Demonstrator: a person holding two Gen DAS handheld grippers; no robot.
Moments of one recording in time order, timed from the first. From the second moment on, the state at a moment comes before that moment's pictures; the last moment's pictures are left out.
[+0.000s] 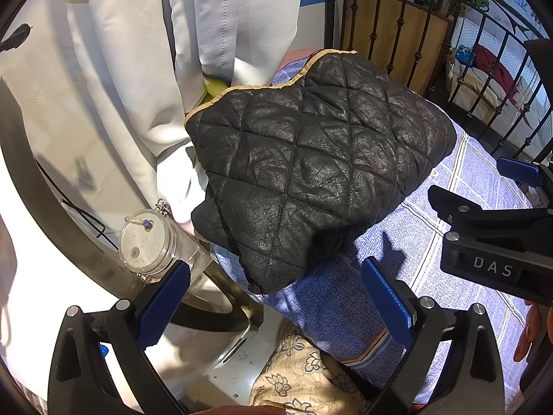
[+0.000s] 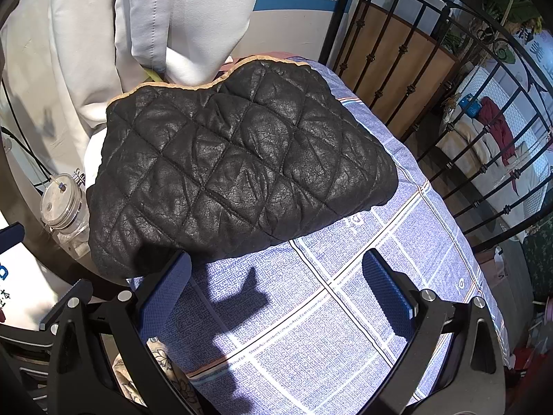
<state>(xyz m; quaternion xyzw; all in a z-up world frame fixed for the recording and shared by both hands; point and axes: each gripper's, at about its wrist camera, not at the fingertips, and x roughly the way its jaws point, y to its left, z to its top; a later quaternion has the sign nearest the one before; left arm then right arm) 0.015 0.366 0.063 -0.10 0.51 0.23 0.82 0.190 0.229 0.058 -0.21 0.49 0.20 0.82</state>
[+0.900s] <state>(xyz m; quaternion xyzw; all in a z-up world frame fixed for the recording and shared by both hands) 0.014 0.362 0.060 -0.09 0.51 0.22 0.83 0.191 0.229 0.058 -0.21 0.49 0.19 0.82</state>
